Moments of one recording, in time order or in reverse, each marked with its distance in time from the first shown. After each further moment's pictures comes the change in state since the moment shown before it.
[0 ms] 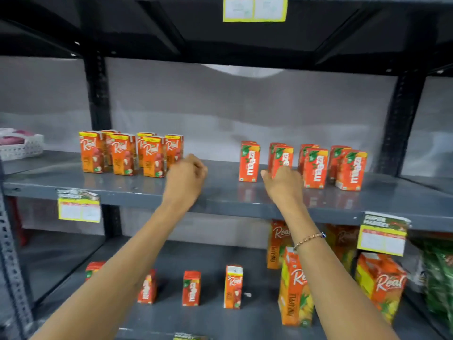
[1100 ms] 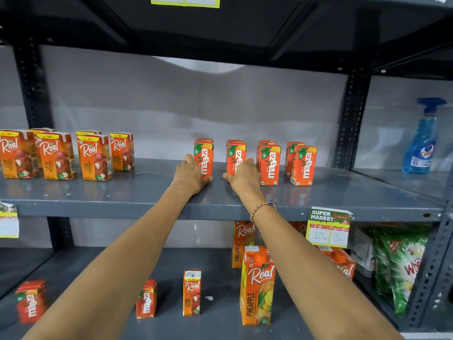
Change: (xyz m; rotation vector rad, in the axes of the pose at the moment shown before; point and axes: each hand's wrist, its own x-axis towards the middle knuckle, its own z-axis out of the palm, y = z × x) left_hand 0.034 0.061 0.123 0.121 -0.416 -0.130; right_hand 0.053 0.037 0.021 0.167 -0.137 0.093
